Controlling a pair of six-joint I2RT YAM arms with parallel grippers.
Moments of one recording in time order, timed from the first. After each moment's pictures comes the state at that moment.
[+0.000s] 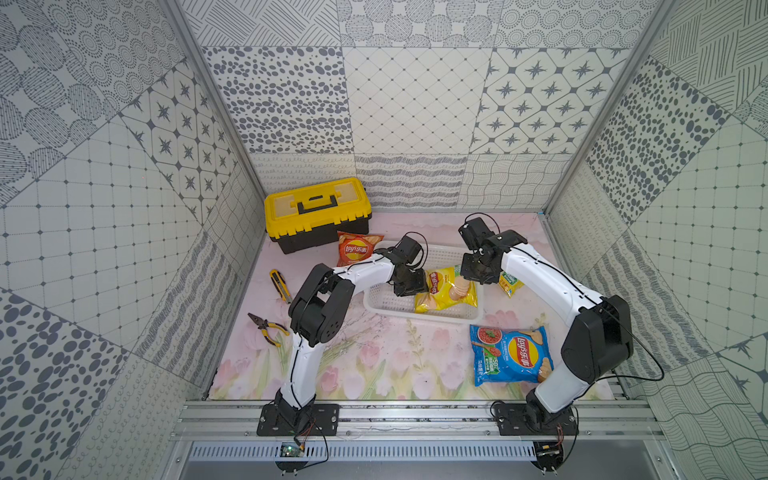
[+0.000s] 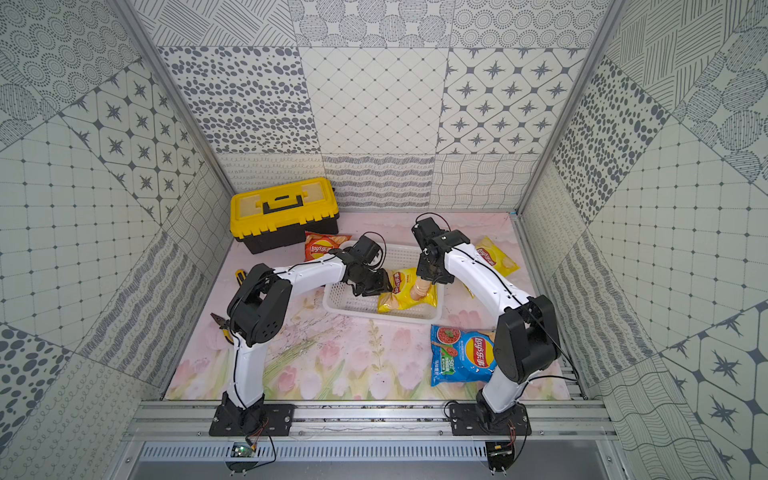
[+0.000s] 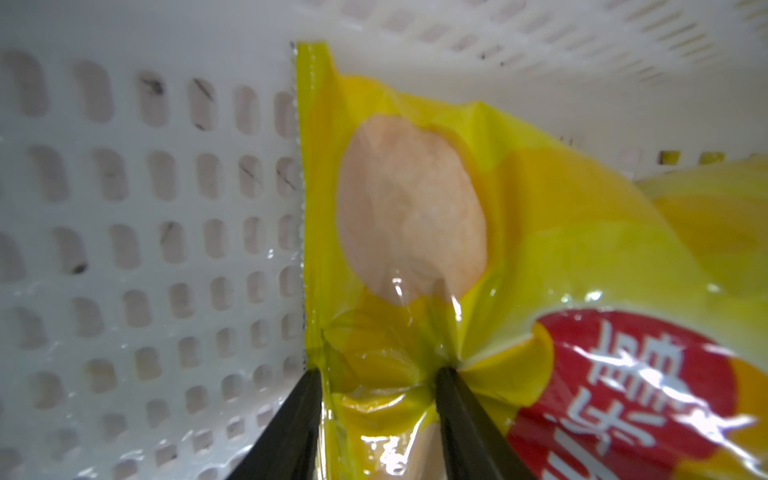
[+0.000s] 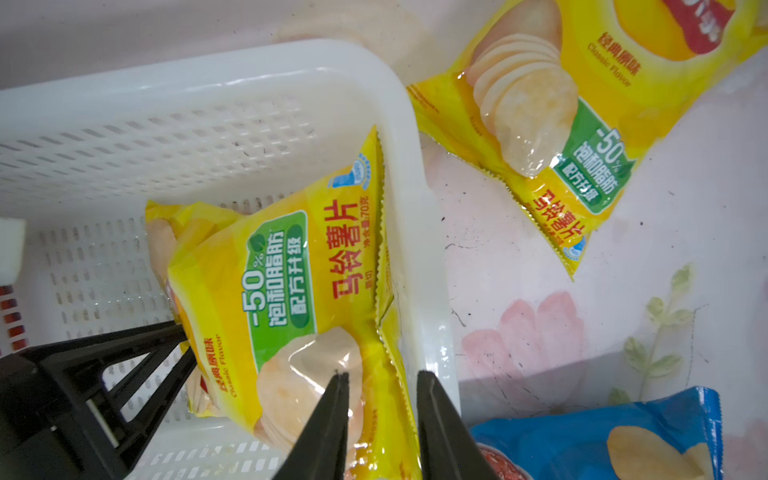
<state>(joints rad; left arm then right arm) -0.60 2.13 1.54 -0.55 0.32 -0.66 0.46 1.66 1.45 -1.05 0.24 0.66</state>
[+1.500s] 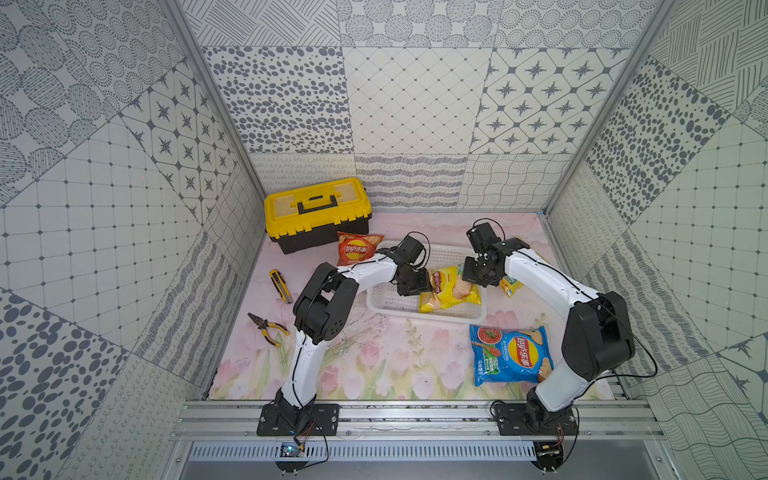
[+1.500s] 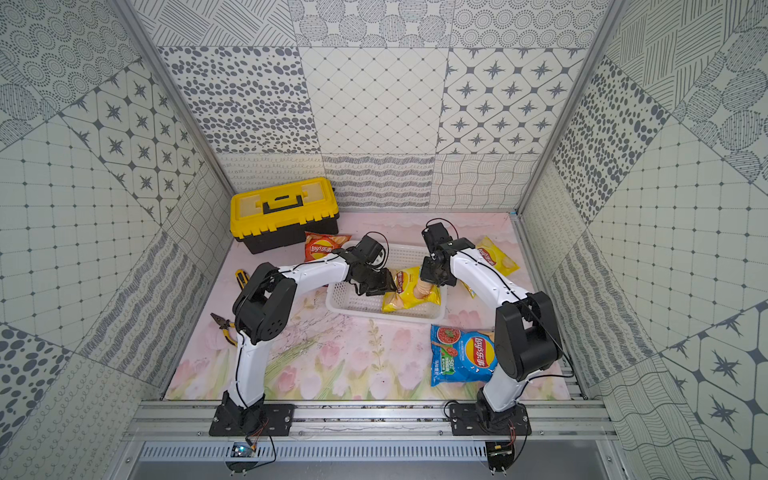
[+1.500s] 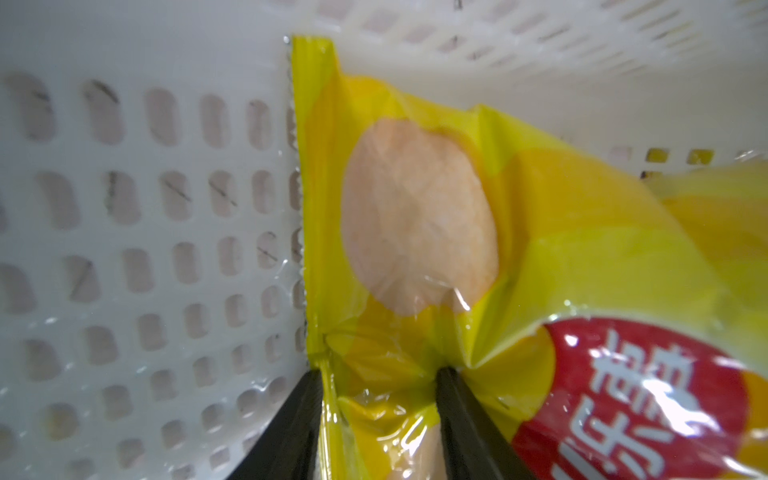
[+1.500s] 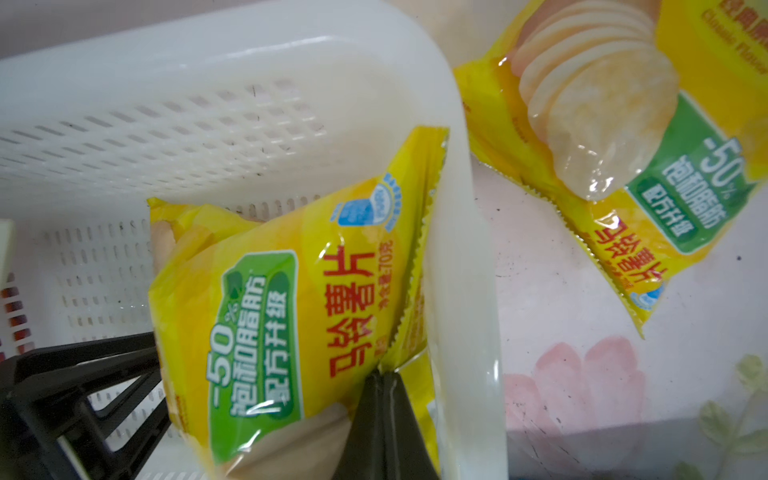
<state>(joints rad) -0.61 2.16 1.57 -0.53 0.36 -0.66 0.37 1.67 1.32 -0.86 0.12 0.59</state>
